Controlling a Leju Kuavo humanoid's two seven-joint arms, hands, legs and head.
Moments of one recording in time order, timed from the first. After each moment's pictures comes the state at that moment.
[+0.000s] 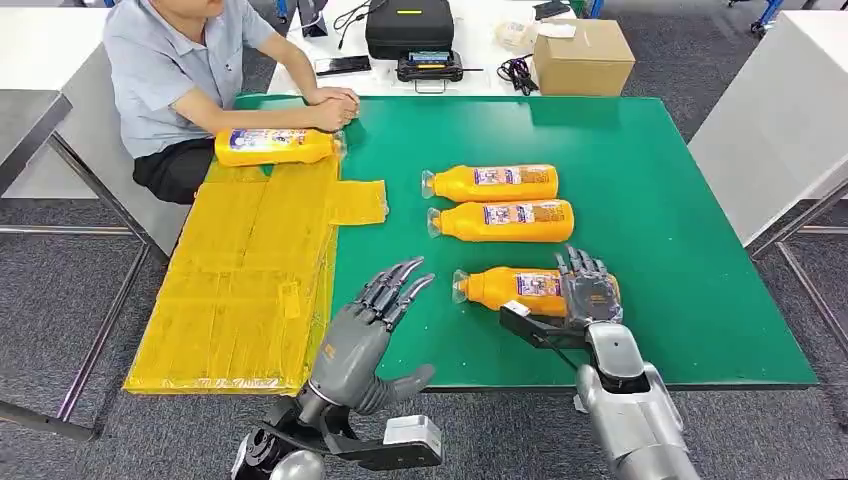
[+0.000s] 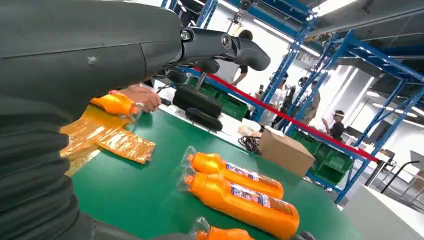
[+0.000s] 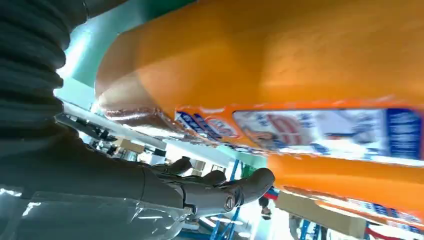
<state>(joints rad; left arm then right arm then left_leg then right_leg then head) 0.00 -0.27 -0.48 -1.59 -1.12 0.29 -0.27 -0.31 -0.08 0.08 -0.98 1.50 -0.11 -0.05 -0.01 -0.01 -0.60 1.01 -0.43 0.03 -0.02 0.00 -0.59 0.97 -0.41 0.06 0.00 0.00</state>
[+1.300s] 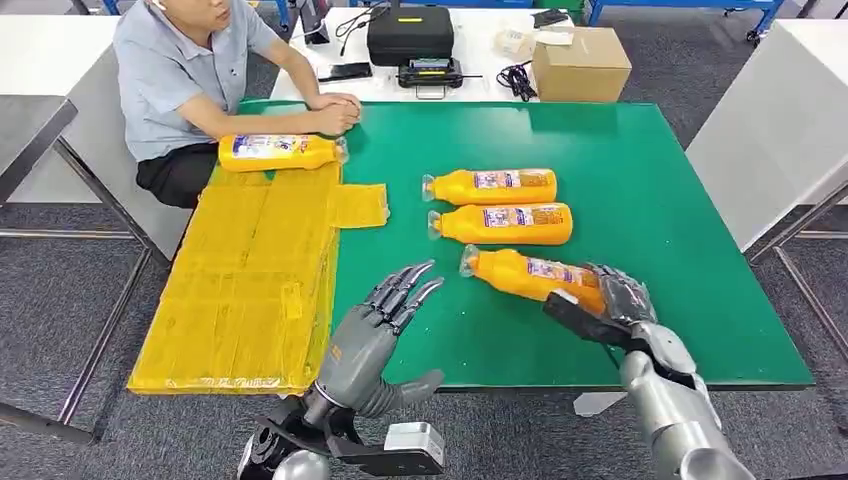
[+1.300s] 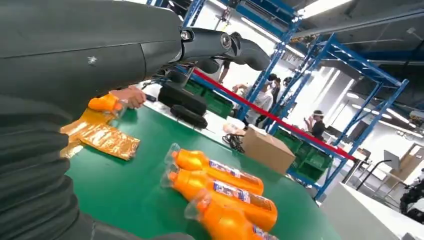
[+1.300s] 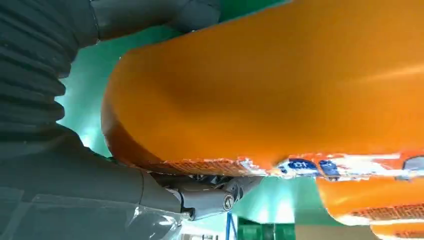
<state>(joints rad) -0.02 -0.27 -0.50 -1.57 -1.07 0.29 -0.30 -0.41 -0.17 -0.07 -0.68 1.15 -0.08 -0.35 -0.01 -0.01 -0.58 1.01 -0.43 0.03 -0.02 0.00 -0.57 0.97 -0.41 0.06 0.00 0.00</state>
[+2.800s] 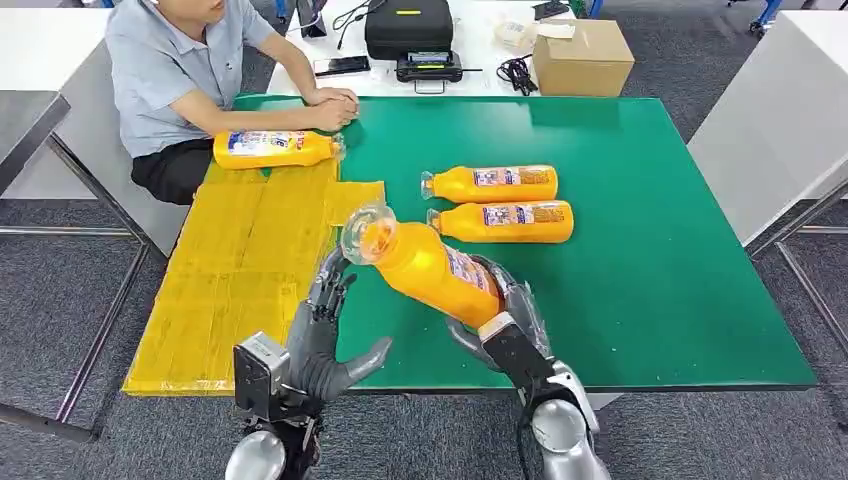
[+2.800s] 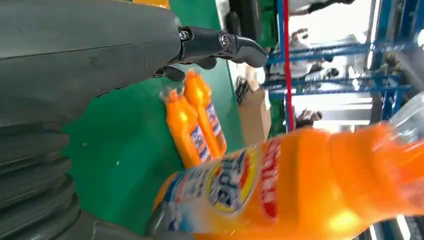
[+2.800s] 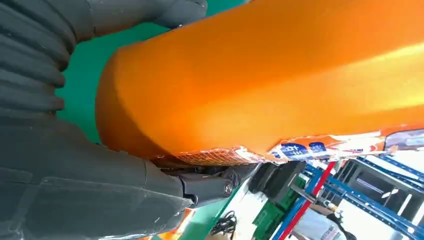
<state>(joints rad) 0.03 -0.31 -0.34 -1.52 -0.14 0.12 -0.31 -0.03 0.23 0.11 -1.49 0.54 0.11 -0.49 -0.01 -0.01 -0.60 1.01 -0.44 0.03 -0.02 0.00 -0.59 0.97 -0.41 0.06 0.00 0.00</state>
